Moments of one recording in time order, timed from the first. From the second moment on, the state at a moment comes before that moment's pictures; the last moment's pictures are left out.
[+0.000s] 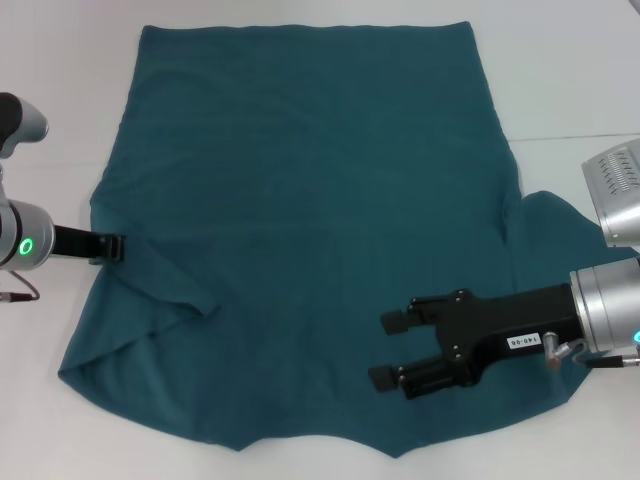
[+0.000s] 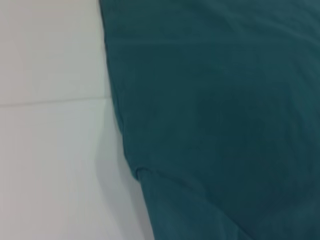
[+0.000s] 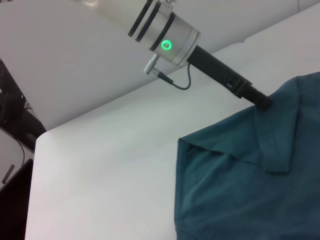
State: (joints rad) left arm -0.81 -2.10 0.82 0.70 2.77 0.84 -2.55; right arm 0.60 2.09 -0.81 -0.76 -2.13 -1.62 1.61
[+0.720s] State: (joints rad) left arm -0.78 -2.11 0.79 0.79 2.77 0.84 -2.56; right arm 0.61 2.09 -0.81 -0.76 -2.13 -1.61 1.61
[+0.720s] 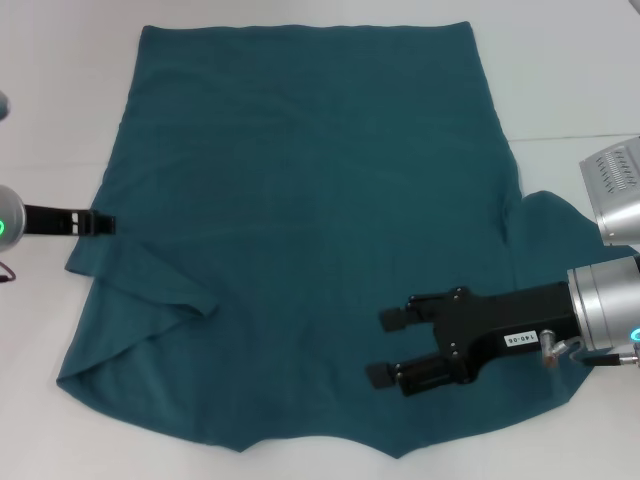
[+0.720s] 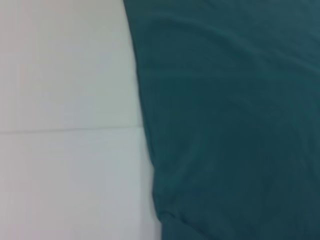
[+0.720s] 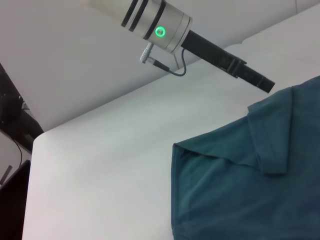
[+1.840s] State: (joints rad) left arm -0.76 -2.09 0.80 0.64 2.78 0.67 -2.55; right arm 0.62 2.09 -0.82 -0.75 -2.12 -1.61 1.61
